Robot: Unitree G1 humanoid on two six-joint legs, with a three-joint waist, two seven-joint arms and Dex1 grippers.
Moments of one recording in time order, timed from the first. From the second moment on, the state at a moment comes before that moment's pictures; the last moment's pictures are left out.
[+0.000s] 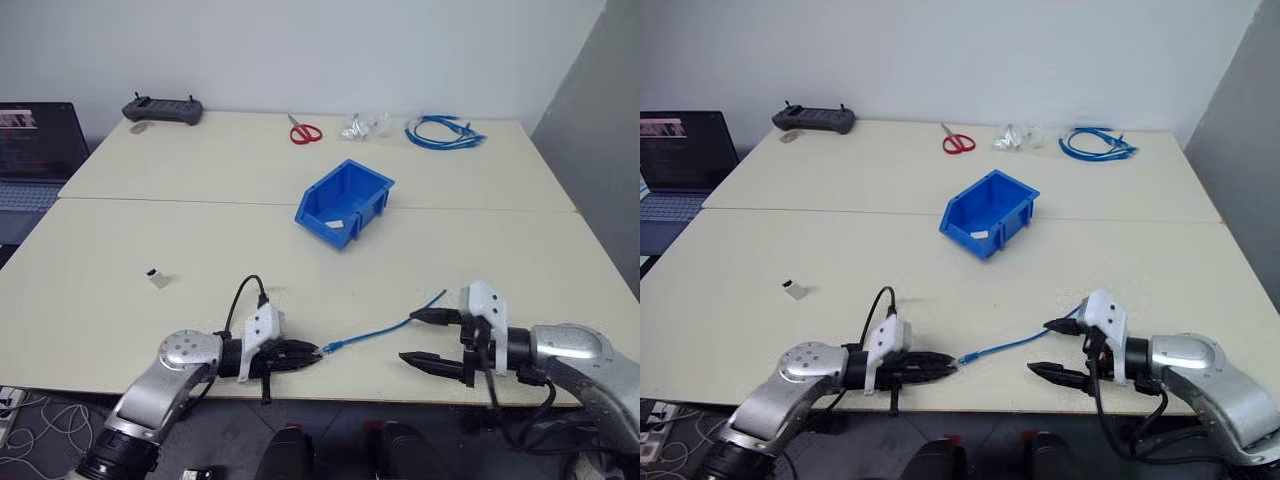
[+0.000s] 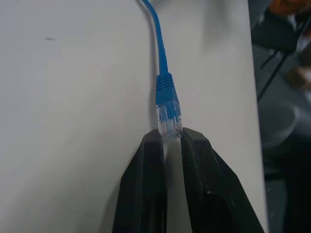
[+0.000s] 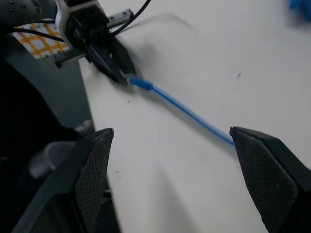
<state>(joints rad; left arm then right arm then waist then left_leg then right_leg) -0.09 0.67 -0.10 -0.29 -0.53 0.52 -1.07 -0.02 -0.79 -0.05 -0.56 0.85 0.91 0.84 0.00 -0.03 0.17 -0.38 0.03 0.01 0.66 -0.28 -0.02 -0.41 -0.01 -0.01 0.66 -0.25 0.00</state>
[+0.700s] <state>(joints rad) -0.19 0.56 -0.01 -0.50 -0.98 0.96 -0.77 -0.31 -0.63 -0.02 -0.40 1.65 1.21 0.28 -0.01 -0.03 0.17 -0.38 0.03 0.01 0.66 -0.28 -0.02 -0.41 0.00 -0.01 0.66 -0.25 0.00</state>
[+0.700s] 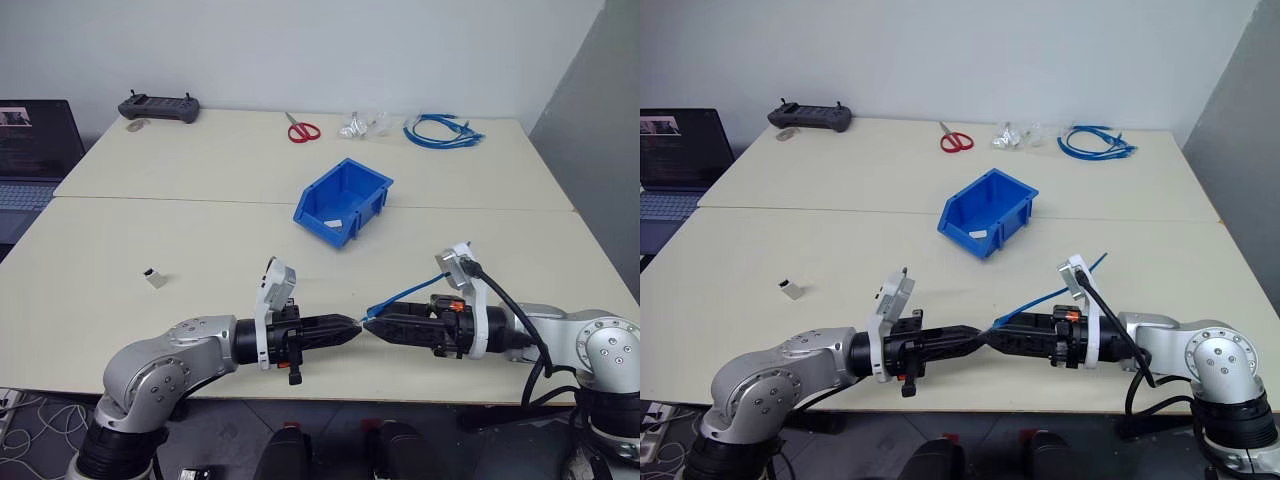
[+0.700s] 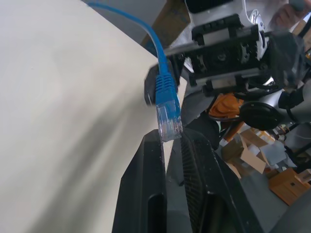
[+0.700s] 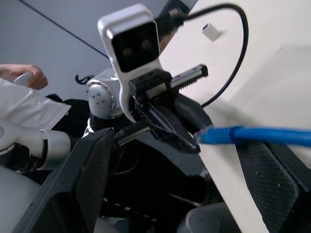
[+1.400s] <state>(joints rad) -0.20 0.58 -0.03 -0.50 -0.96 0.92 -0.81 -0.35 -0.63 0.02 -0.34 1.73 1.16 0.17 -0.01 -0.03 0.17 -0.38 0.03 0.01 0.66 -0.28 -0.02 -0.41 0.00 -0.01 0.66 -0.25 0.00</state>
